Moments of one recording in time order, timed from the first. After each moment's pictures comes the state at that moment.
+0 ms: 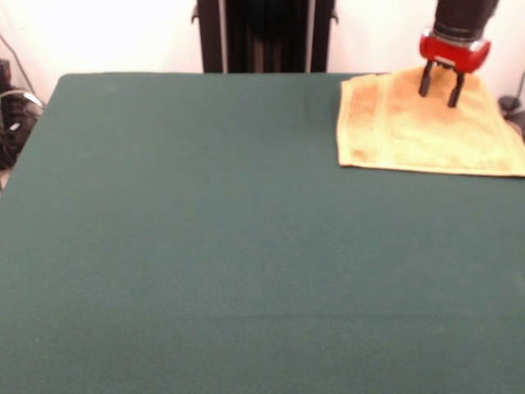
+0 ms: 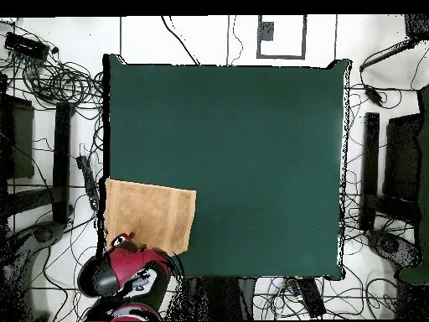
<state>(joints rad) 0.38 -0.48 -0.03 2.05 0.08 -0.03 2.81</state>
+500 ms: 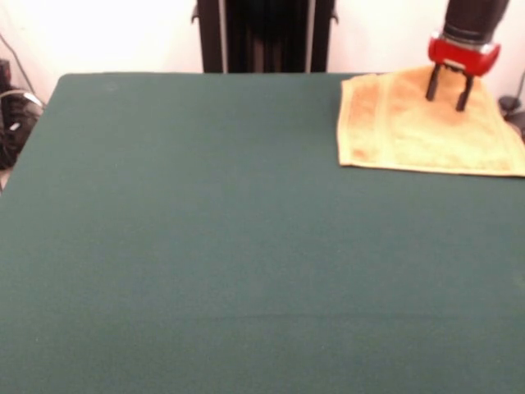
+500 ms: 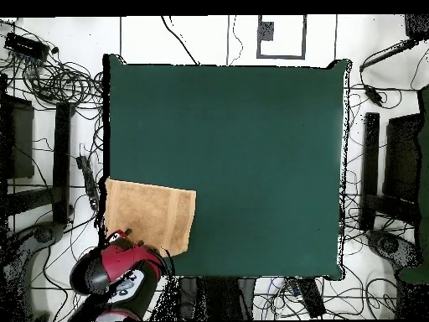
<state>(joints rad) 0.45 -0.47 -0.08 1.99 0.10 0.01 2.81</state>
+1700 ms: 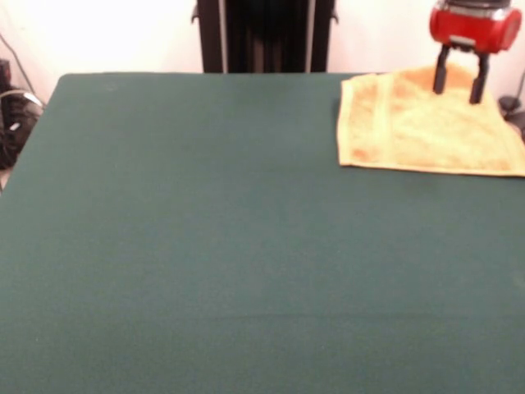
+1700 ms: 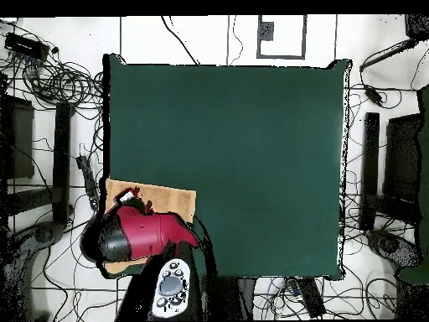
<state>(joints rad) 0.22 -0.69 -0.05 1.91 0.02 0.16 2.81</state>
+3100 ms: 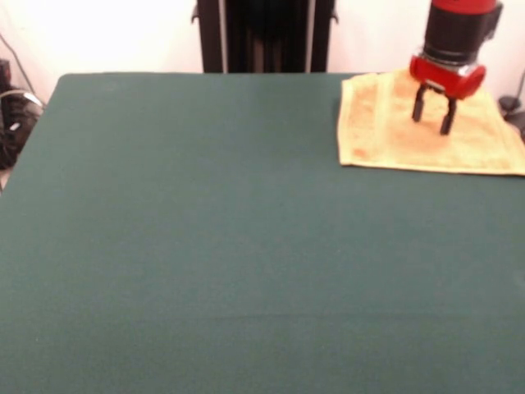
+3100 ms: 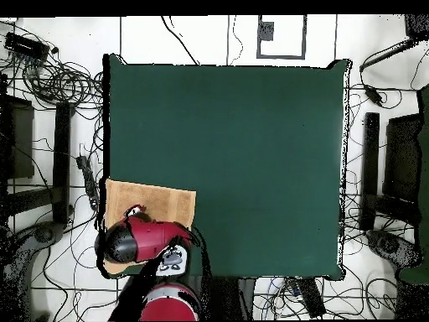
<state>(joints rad) 0.23 -0.49 -0.03 1.94 0.09 0.08 2.81</state>
